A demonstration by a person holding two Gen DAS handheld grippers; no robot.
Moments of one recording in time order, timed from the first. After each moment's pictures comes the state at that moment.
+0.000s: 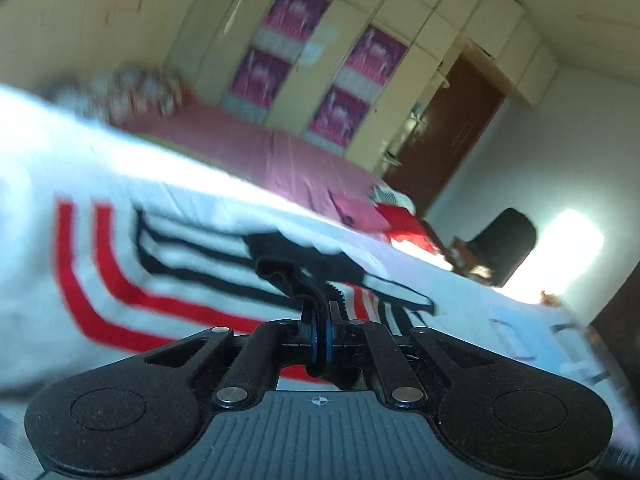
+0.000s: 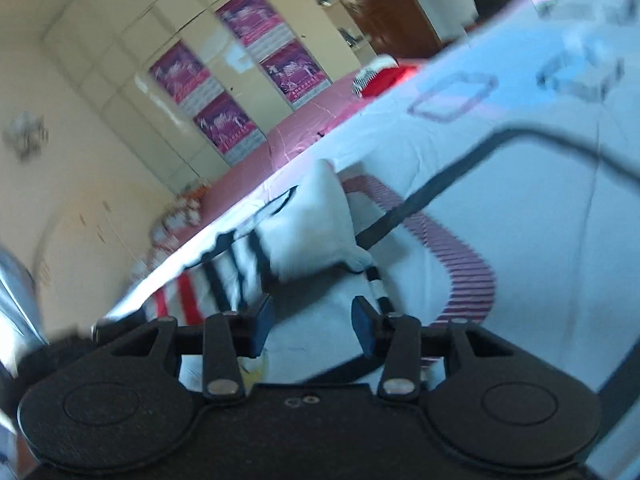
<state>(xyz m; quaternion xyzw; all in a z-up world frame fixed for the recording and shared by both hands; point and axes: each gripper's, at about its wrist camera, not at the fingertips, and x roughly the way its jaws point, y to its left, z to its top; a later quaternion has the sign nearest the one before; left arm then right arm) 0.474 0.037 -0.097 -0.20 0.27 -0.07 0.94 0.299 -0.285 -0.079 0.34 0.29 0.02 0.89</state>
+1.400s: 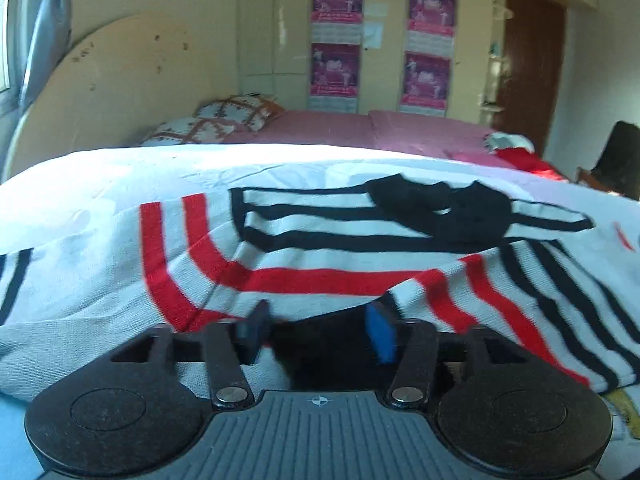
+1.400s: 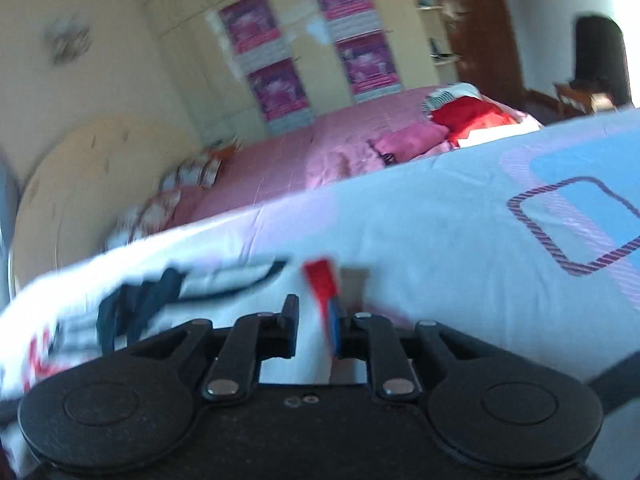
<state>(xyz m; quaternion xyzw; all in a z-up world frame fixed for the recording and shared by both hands) 0.487 0.015 -0.154 -0.03 0.32 0.10 0.94 0.478 -0.278 -0.089 0.12 0.31 0.10 0.94</state>
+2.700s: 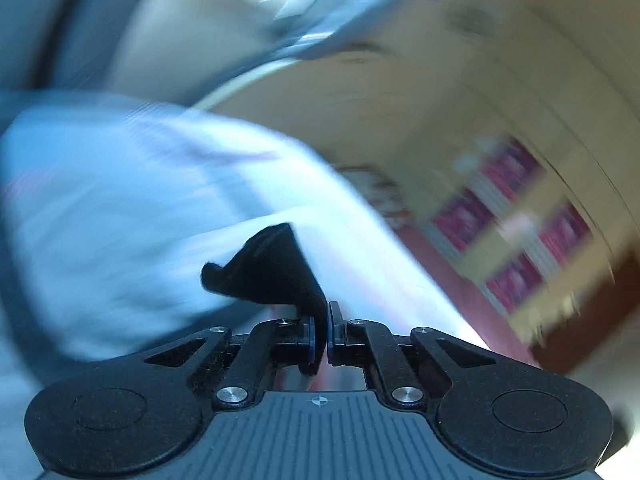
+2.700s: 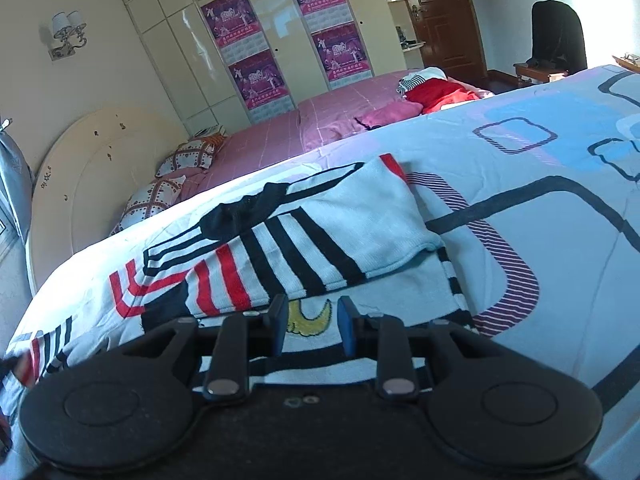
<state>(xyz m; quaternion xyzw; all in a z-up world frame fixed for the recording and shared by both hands) 0.324 0.327 -0.131 -0.32 0.16 0.21 0.91 0.278 -0.182 -0.023 0.16 0.32 0.03 0.93</state>
